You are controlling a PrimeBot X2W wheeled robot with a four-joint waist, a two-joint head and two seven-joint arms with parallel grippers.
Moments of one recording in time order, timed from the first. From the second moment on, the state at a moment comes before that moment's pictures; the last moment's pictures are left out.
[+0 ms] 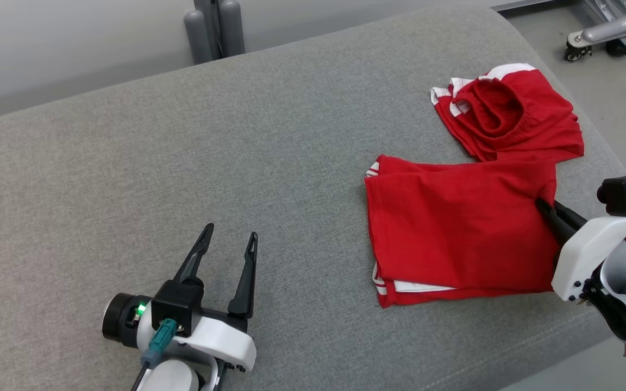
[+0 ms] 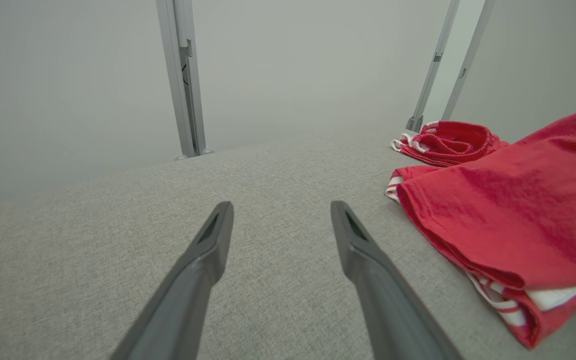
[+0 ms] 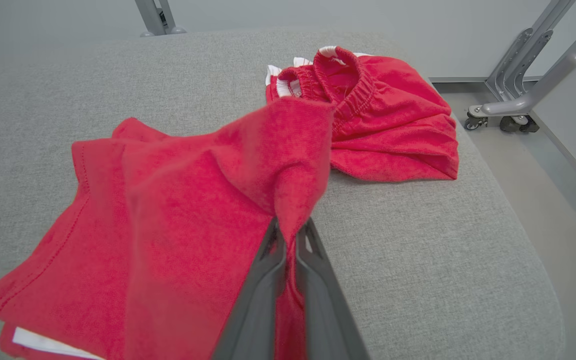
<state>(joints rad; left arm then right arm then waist) -0.17 0.09 -0.34 0.24 -0.19 0.10 -0.26 -0.41 -0.36 0.22 0.38 0.47 0.13 0.27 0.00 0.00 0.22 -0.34</state>
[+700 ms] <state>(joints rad) -0.16 0.08 -0.34 0.25 -0.21 0.11 -0.26 -0.63 -0.43 0.15 0.48 0.35 0.13 0.32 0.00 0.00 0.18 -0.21</state>
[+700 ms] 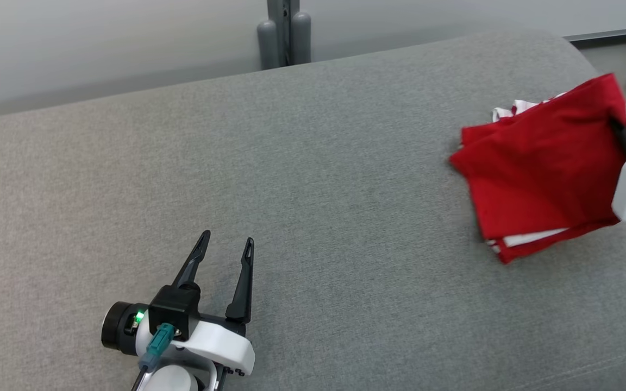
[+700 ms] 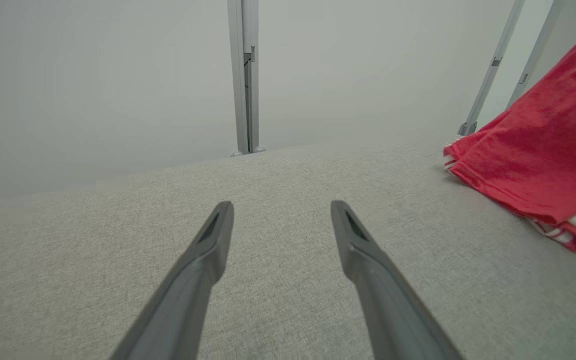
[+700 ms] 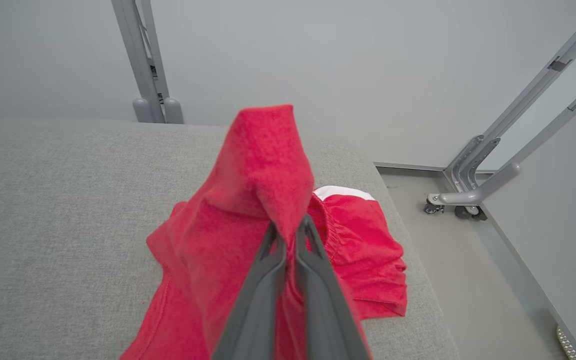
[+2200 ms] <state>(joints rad) -0.26 0.12 -0.34 0.19 -0.17 0.13 -0.26 -0.92 -0.56 -0.34 0.93 -0.34 0.13 0.08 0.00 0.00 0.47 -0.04</state>
